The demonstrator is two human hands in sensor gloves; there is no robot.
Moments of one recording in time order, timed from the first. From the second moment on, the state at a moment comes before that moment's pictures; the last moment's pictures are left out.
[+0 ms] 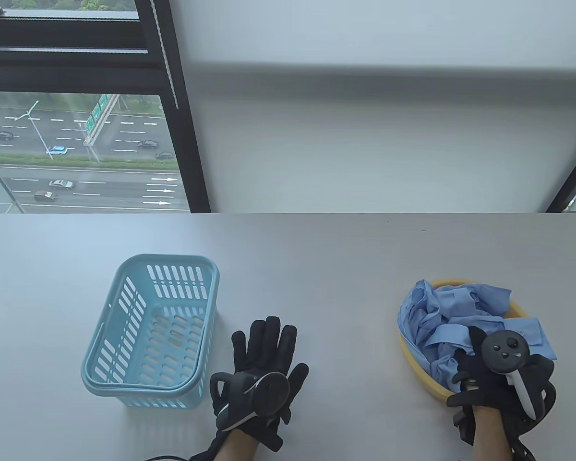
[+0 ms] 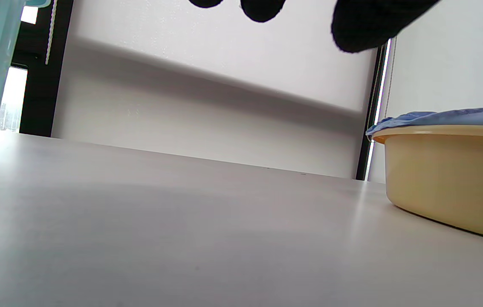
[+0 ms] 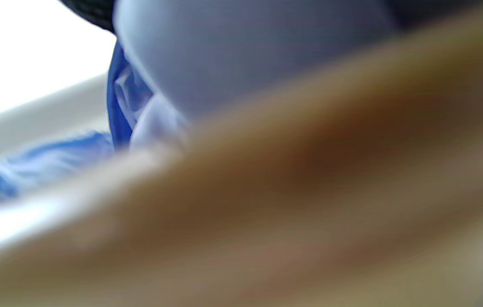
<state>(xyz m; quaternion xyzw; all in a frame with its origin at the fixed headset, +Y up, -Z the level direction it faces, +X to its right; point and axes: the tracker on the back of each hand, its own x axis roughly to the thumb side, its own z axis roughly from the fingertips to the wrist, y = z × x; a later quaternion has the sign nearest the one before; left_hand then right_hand) -0.096 -0.723 -0.295 0.10 -0.18 0.11 0.97 0.320 -0.679 -0.294 -0.20 -0.06 0.95 0.25</state>
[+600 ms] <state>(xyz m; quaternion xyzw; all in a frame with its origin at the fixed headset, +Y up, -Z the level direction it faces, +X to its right) -0.097 -0.724 -0.295 0.10 -0.18 0.12 0.97 0.331 -0.656 -0.274 0.08 -0.12 0.71 0.68</state>
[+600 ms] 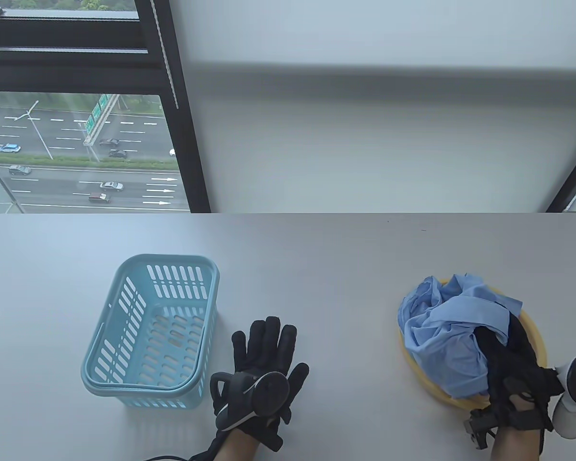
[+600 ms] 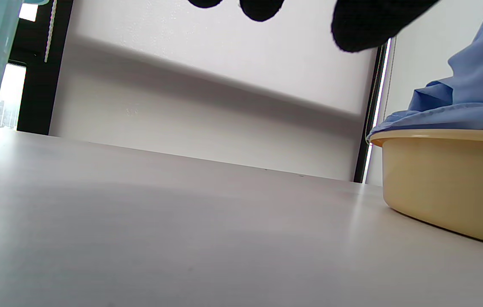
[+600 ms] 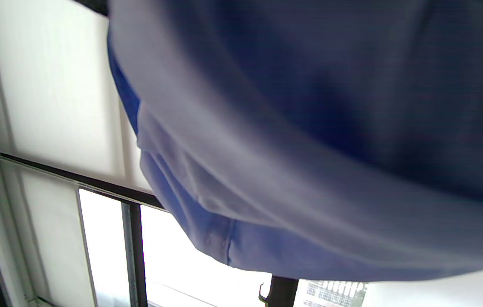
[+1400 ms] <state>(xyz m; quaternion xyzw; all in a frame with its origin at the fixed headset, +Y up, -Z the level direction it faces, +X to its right) -0.084 -0.707 -0.284 0.06 -0.35 0.44 0.82 0.167 -0.622 -0.278 0.29 -0.01 0.80 0.53</state>
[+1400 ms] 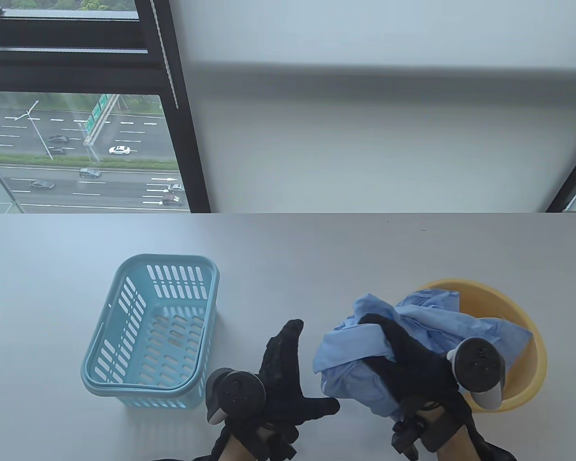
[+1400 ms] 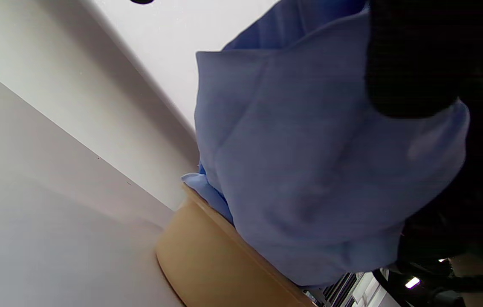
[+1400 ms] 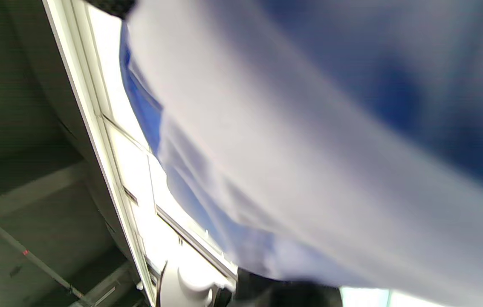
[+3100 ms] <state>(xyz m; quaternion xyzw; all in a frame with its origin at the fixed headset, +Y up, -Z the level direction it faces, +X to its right) -0.086 -0.742 -0.302 -0.01 -0.26 0.69 0.67 0.220 -0.676 -0.306 0.00 -0.08 0.99 0.09</state>
